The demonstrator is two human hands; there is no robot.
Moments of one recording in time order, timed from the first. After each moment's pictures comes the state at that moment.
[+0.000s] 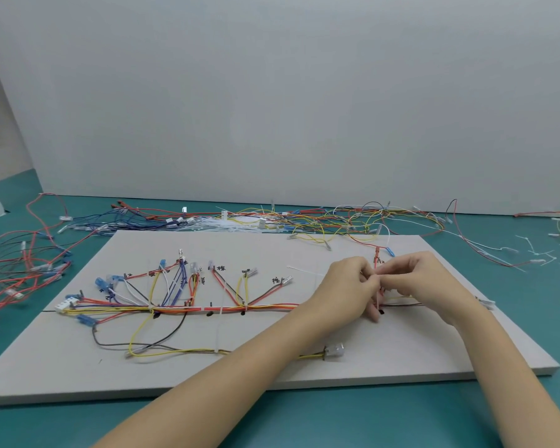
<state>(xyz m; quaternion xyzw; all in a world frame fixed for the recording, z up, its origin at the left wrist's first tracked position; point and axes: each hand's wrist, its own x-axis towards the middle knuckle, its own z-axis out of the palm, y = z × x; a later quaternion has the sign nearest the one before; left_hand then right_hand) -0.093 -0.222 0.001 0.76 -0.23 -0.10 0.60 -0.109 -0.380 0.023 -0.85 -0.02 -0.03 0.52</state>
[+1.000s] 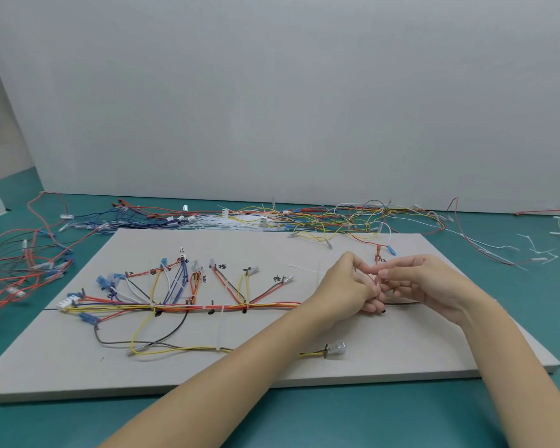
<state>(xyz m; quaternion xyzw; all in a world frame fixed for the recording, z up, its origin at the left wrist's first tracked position) -0.092 -0.222 0.000 0.70 -0.18 -0.18 0.66 -0.098 -0.396 0.016 -0.75 0.03 0.08 0.65</state>
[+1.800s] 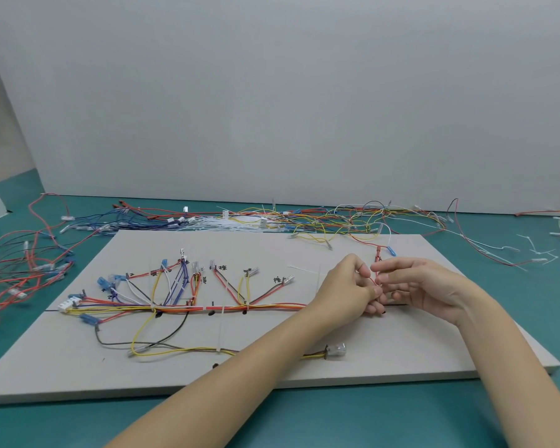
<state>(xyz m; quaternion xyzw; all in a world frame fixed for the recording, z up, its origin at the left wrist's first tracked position) -0.086 -0.228 -0.014 0.70 -0.20 -0.15 0.67 -0.097 -0.395 0.015 -0.71 0.05 0.12 0.69</state>
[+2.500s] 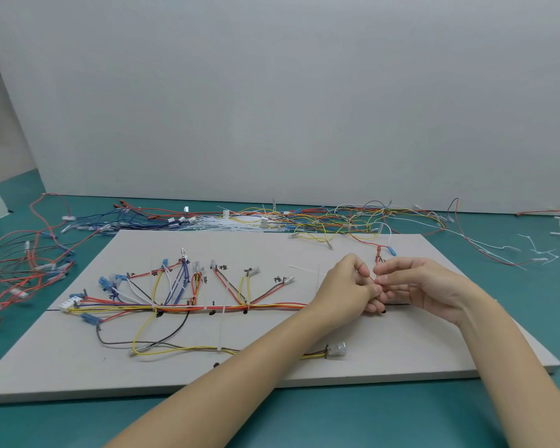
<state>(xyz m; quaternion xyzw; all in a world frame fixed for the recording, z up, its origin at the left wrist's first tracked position) -0.088 -0.226 -0.012 0.70 -0.20 -0.14 0.67 -0.098 -0.393 0.015 -0.70 0.06 0.11 0.70</state>
